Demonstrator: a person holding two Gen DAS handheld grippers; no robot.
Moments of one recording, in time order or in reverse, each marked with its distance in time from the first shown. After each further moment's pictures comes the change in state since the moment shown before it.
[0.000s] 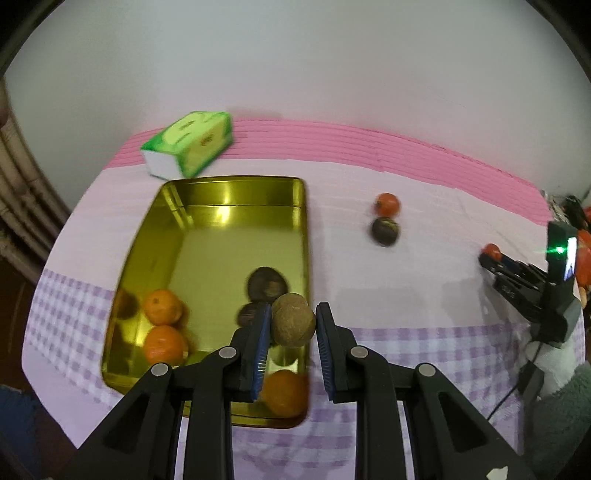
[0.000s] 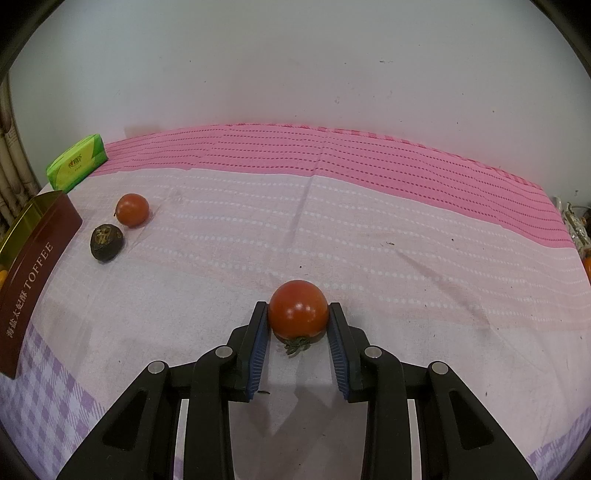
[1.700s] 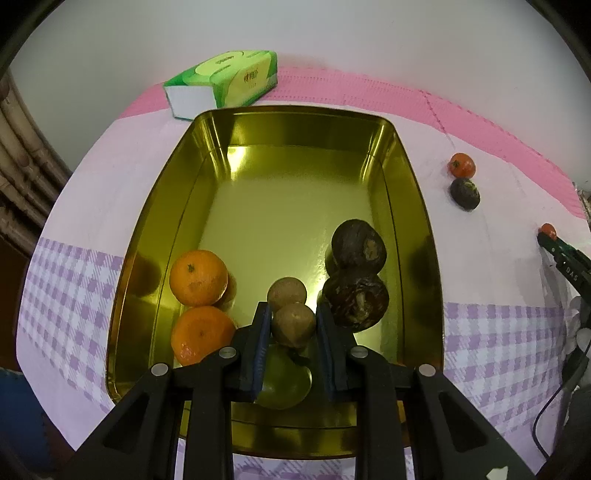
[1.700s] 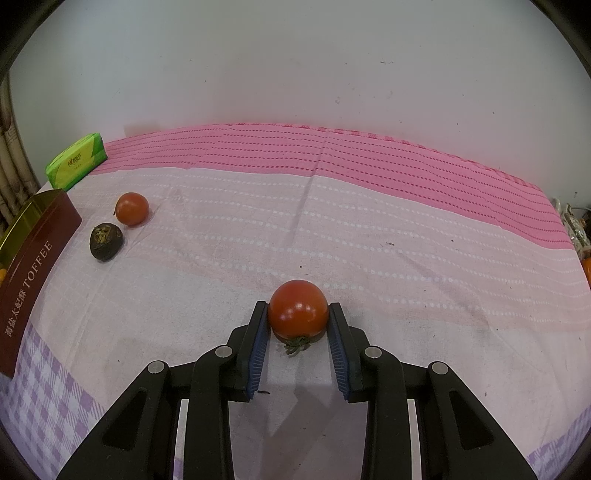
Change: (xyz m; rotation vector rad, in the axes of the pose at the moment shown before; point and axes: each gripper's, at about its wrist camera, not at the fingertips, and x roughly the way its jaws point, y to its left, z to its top) left arm 0.064 0.055 -0.017 -0.024 0.131 0.044; right arm 0.000 0.001 0.000 -0.001 0.000 -0.004
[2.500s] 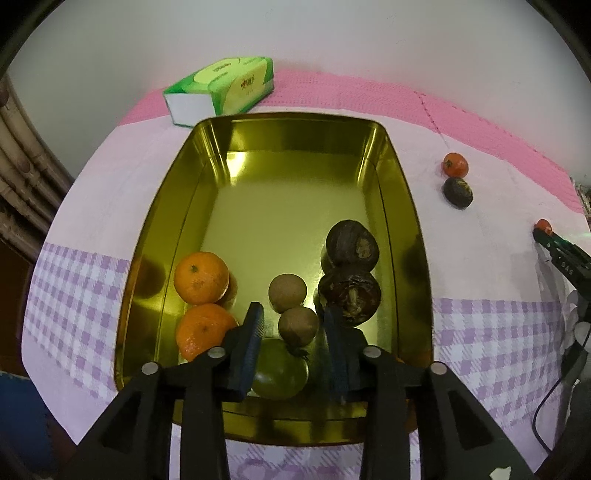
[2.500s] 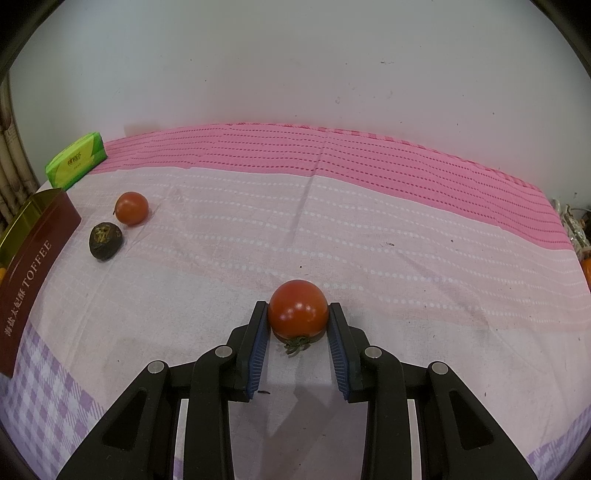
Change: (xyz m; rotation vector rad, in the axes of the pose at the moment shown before) left arm -0.013 -0.002 0.000 0.018 -0.014 0.005; right arm 0.000 0.000 0.000 -0.003 0.001 -0.005
